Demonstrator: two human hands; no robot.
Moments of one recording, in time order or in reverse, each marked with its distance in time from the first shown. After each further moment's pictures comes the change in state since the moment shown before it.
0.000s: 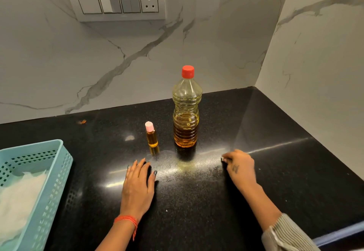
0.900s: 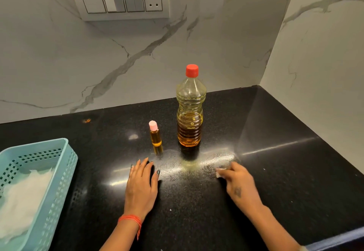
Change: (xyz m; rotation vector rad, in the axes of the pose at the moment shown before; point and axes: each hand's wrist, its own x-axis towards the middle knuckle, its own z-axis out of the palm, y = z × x) left_hand 0.000 0.000 -0.001 0.006 0.019 0.001; right_hand -0.039 0.013 0.023 0.139 -0.091 -0.252
